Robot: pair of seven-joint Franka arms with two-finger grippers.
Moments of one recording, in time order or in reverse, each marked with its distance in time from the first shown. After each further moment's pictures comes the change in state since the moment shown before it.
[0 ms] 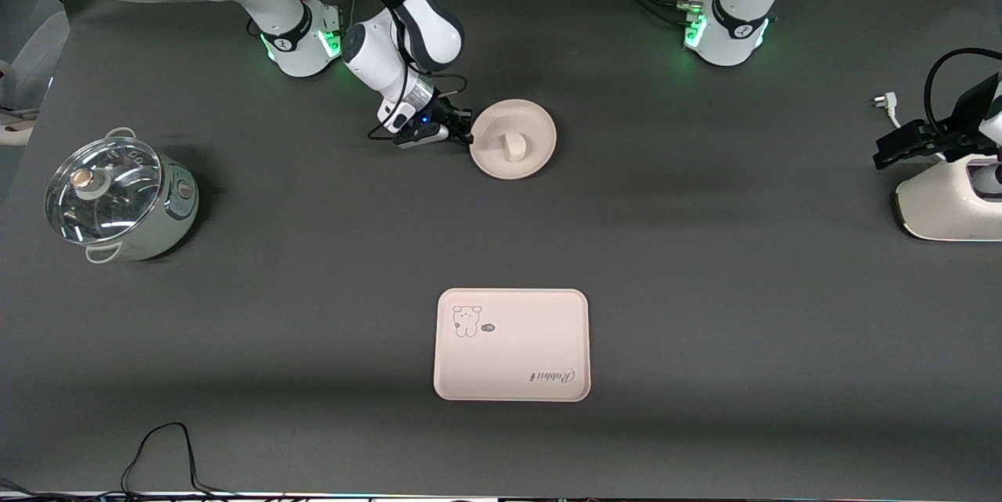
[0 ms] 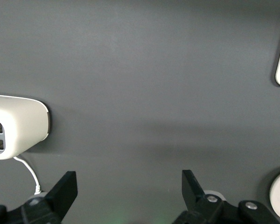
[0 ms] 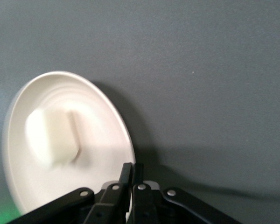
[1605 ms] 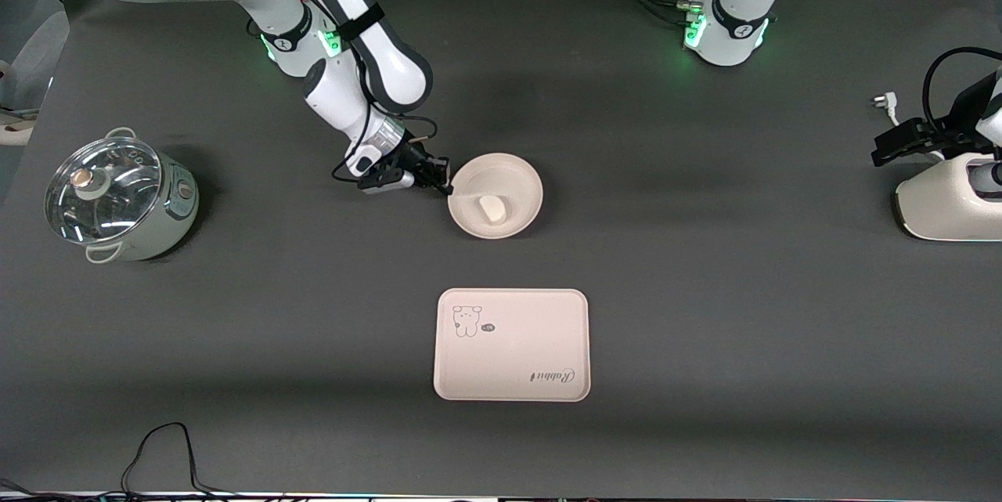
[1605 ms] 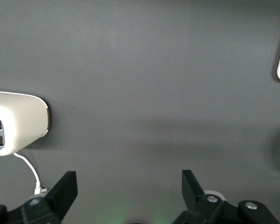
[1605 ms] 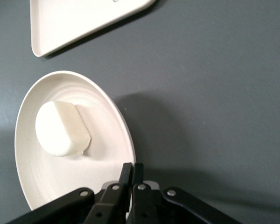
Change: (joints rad) left arm 0.000 0.000 0.000 0.000 0.000 -0.018 0.000; right arm -0.221 -0.003 -0.065 0.114 -0.243 -0.061 0.046
